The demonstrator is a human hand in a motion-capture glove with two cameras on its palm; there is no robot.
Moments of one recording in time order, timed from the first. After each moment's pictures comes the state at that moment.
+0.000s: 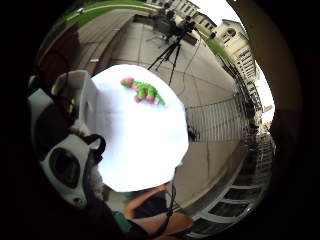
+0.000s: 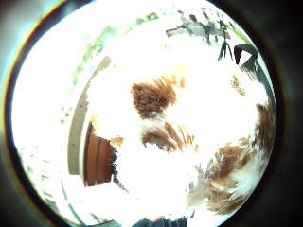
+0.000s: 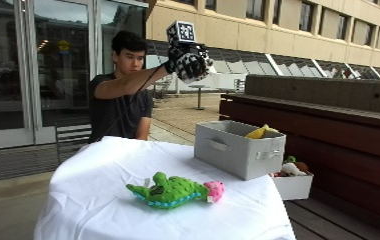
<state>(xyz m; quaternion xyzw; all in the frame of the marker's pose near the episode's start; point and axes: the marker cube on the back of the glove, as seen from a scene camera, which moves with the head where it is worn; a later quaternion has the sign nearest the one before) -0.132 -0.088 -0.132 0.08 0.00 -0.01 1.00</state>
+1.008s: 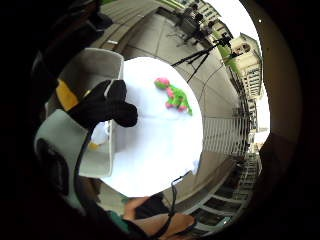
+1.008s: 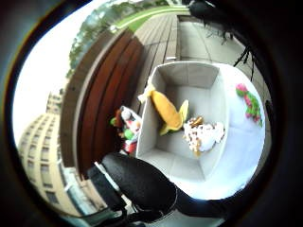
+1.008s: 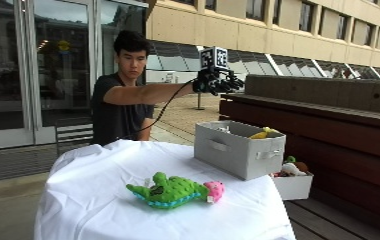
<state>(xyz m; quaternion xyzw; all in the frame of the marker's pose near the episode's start) -0.244 -0.142 -0.029 0.01 0.03 -0.10 0.99</state>
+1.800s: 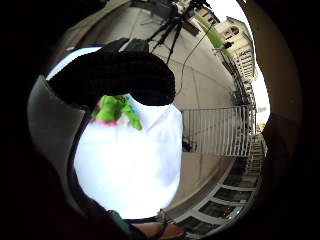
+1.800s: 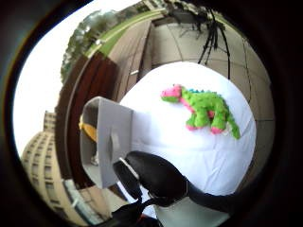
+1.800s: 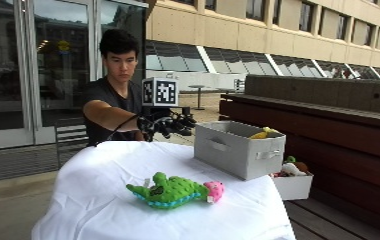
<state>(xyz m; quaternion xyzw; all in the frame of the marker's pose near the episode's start) 0.074 -0.246 0.083 0.00 0.04 0.00 1.00</state>
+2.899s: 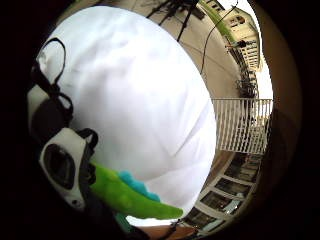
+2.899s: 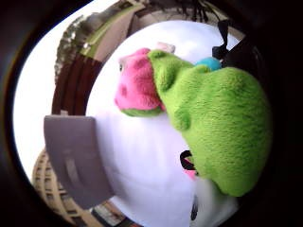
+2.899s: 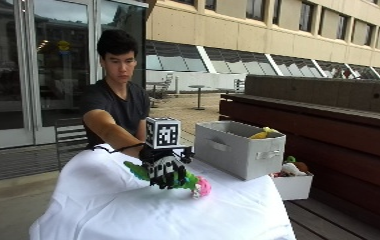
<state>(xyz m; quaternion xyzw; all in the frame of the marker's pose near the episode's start) 0.082 -0.248 0.219 -0.06 0.03 0.05 1.00</state>
